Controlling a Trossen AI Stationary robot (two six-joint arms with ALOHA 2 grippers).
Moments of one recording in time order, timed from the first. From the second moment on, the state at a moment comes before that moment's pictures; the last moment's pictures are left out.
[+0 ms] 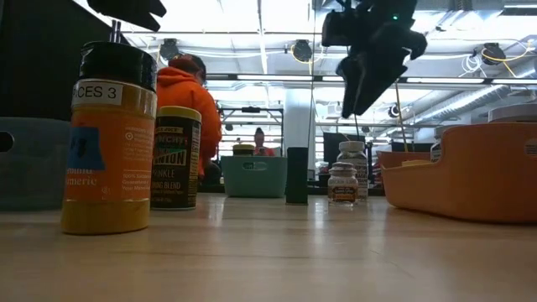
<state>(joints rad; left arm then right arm) -0.58 1.13 1.00 -0.80 -0.94 -0.62 0.02 1.55 1.22 -0.83 0.15 -0.05</state>
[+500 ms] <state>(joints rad) -0.58 1.13 1.00 -0.80 -0.98 -0.61 0.01 1.68 1.22 -0.78 0.15 0.03</state>
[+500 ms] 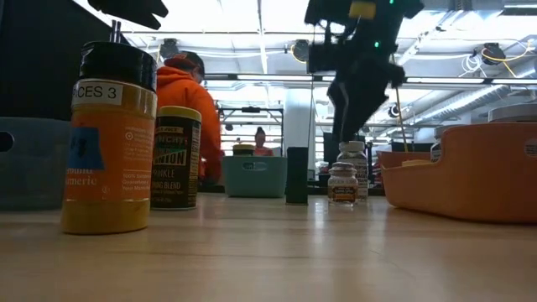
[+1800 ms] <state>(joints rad) -0.58 1.14 1.00 -0.80 -0.99 -0.62 0.06 1.83 1.22 -0.64 -0.06 0.11</state>
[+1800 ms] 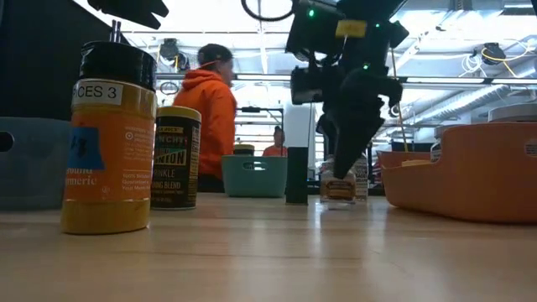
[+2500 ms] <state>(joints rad) -0.57 1.19 1.00 -0.51 -0.94 -0.44 0.12 1.71 1.22 -0.63 -0.02 0.10</state>
